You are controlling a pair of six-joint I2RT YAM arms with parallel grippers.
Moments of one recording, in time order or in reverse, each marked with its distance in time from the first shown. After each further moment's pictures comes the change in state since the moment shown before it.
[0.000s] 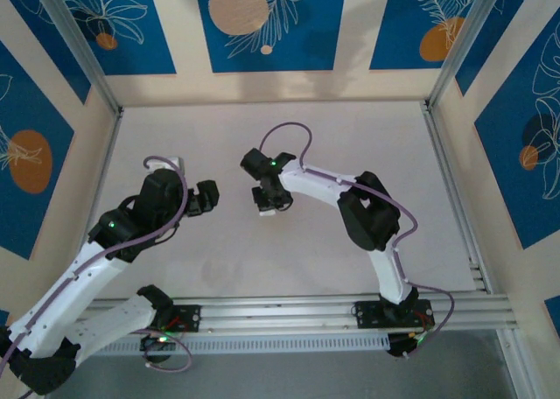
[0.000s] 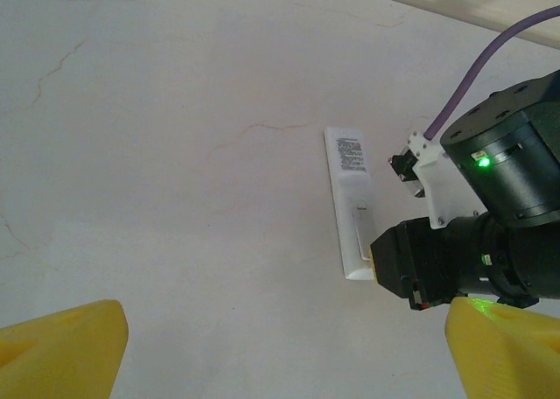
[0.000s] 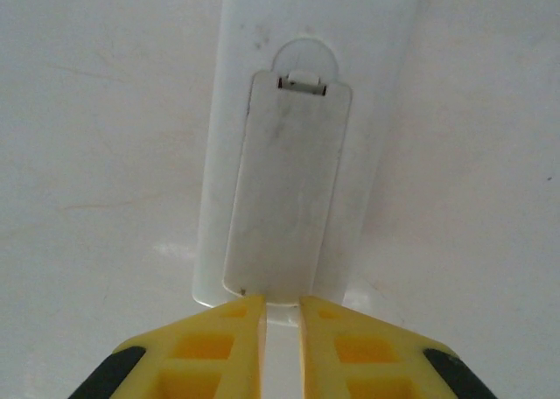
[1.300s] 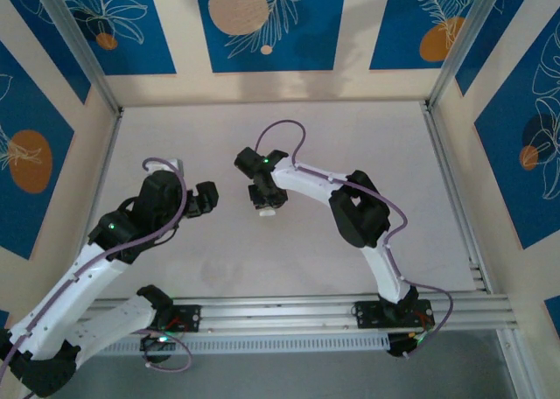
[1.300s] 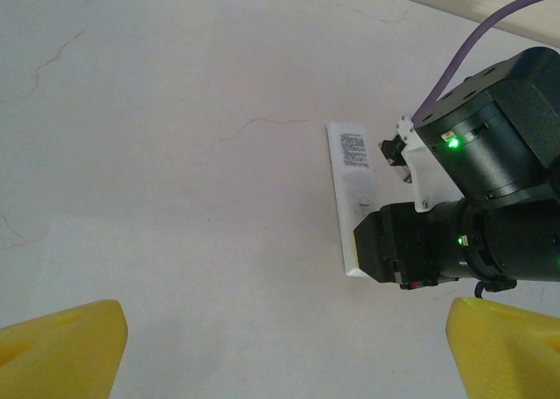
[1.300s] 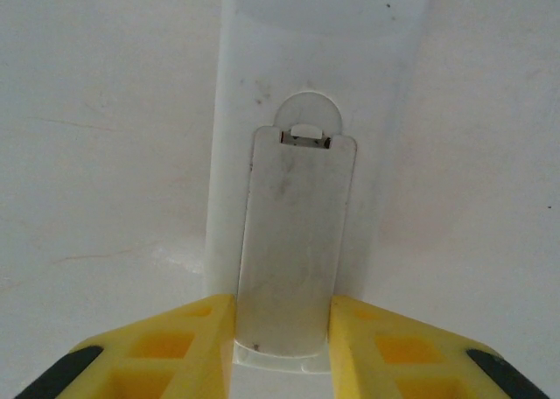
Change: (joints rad) left arm 0.015 -0.014 -0.026 0.008 0.019 -0.007; right arm 0.015 0.086 0.116 -0.068 0.047 0.050
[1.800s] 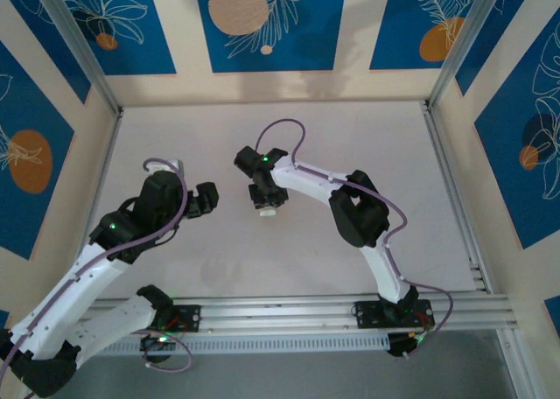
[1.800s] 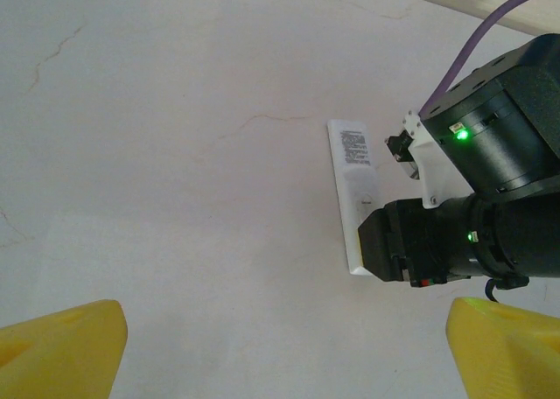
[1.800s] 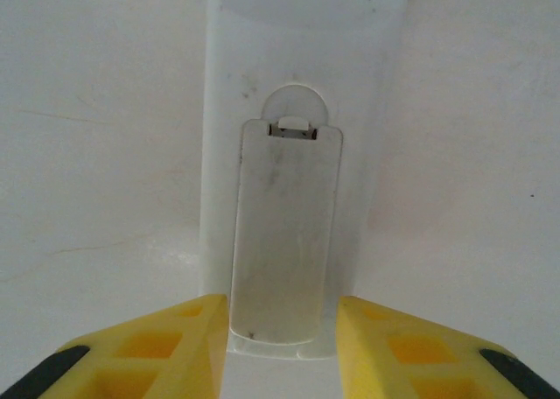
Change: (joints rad) left arm 0.004 0.000 -0.009 0.003 0.004 0.000; right arm 0.000 0.008 0.031 -0.043 0.003 0.000
